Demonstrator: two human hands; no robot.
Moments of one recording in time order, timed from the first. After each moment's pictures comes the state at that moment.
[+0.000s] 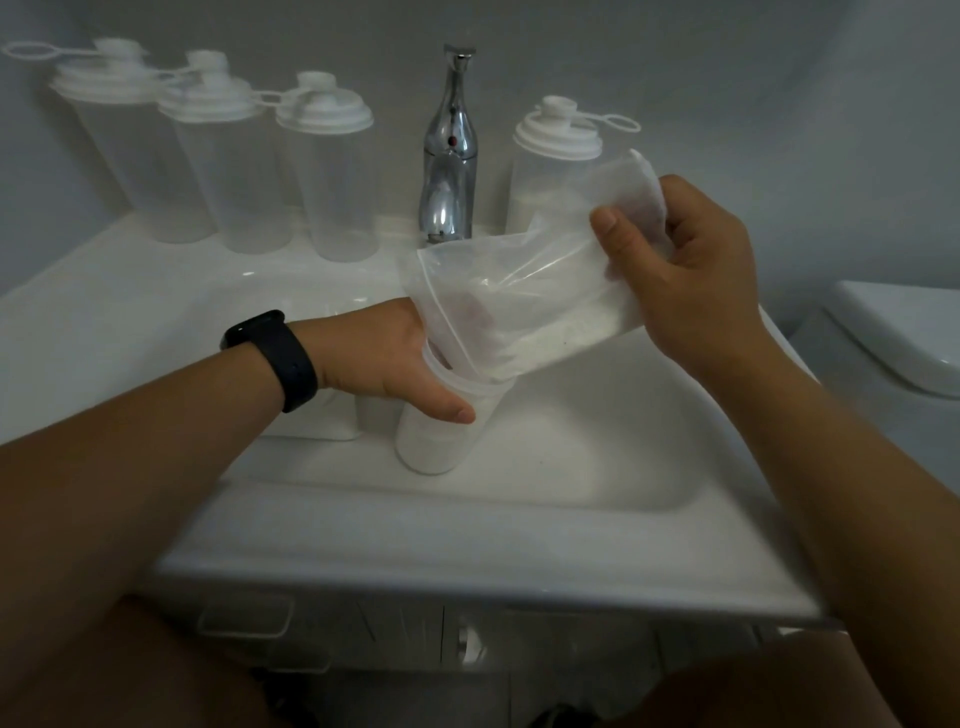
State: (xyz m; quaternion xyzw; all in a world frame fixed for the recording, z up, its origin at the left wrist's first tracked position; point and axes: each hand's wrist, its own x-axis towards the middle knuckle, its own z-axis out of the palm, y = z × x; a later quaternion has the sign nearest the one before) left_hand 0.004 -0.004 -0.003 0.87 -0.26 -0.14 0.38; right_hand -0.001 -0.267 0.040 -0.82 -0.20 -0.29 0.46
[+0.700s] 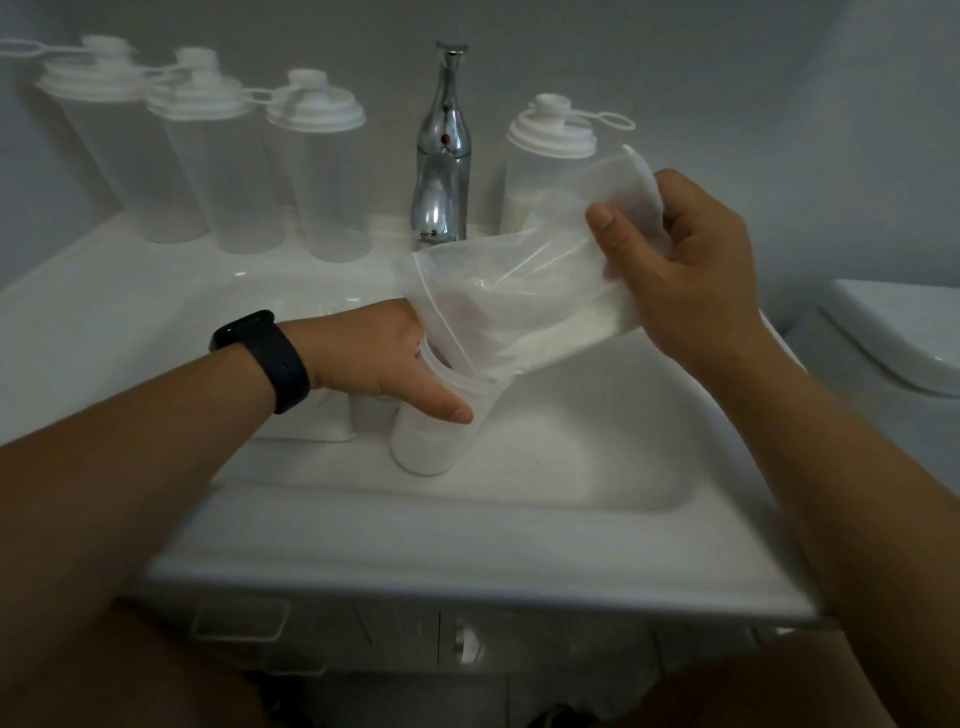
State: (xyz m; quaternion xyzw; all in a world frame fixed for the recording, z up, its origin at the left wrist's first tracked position) left_hand 0.005 -0.005 -0.003 0.87 -0.27 -0.15 0.38; right_hand 0.000 -0.270 0.041 -0.82 -0.21 -0.30 0.45
